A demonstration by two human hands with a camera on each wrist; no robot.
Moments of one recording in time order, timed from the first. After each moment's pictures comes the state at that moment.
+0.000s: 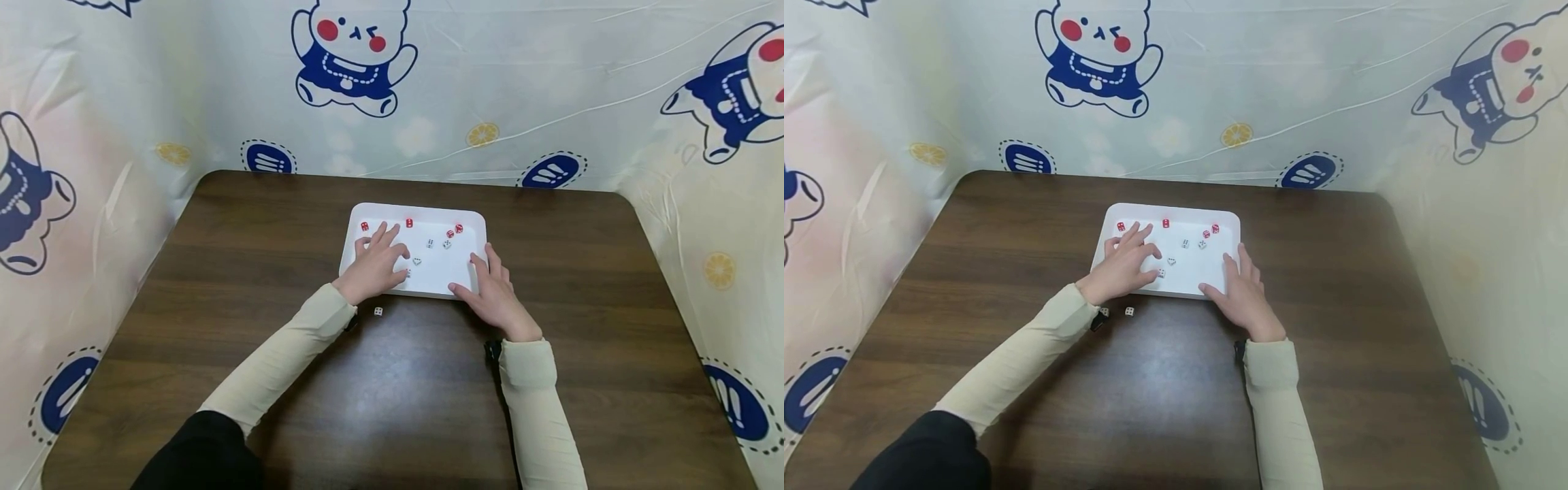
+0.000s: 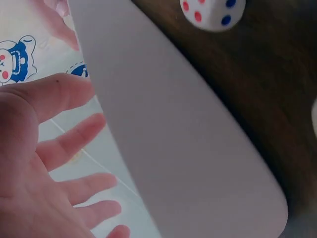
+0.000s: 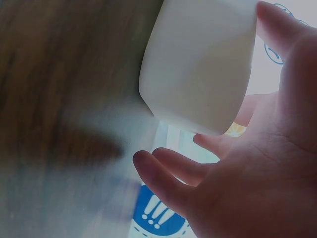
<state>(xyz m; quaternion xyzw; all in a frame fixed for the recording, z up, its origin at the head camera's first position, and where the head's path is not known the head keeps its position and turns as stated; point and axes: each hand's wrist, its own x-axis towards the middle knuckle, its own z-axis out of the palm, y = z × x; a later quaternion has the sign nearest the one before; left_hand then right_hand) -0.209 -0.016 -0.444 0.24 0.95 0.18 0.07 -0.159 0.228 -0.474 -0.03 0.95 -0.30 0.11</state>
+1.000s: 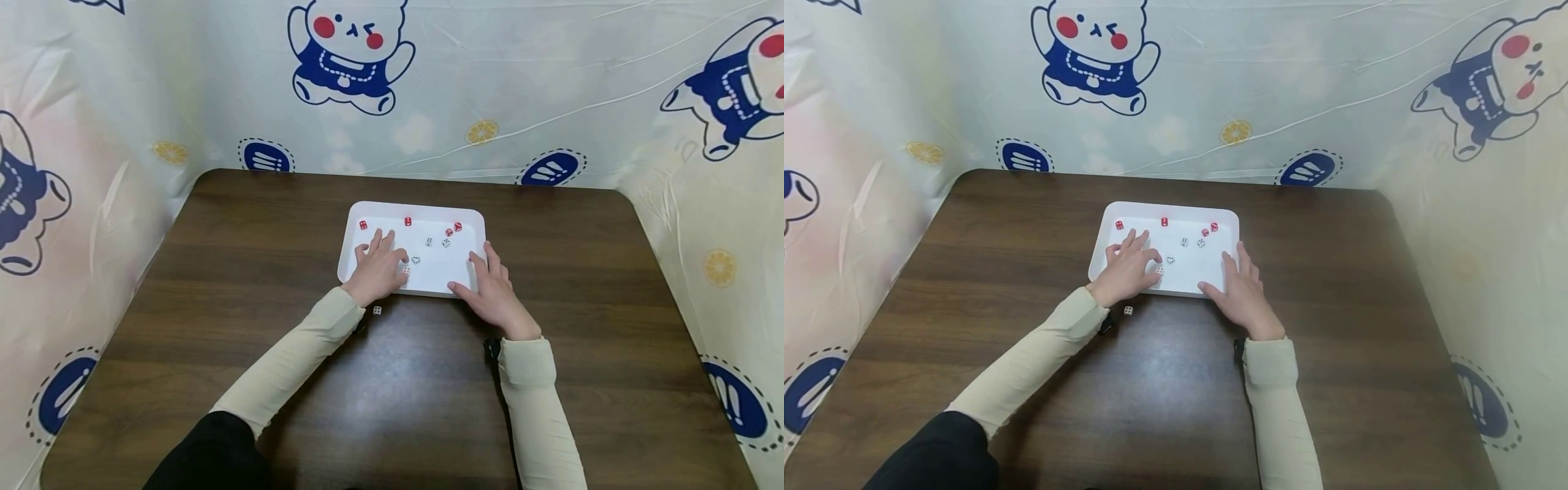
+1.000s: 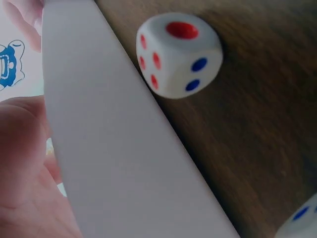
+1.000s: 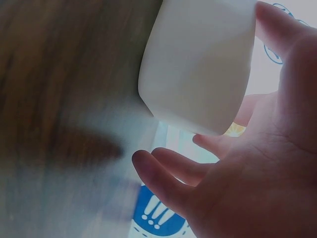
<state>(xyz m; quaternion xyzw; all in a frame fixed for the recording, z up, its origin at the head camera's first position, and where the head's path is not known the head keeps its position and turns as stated) -0.211 -0.006 -0.464 0.18 0.96 0.18 0.09 -0.160 0.229 -0.475 -0.03 0.95 -0.30 0.11</state>
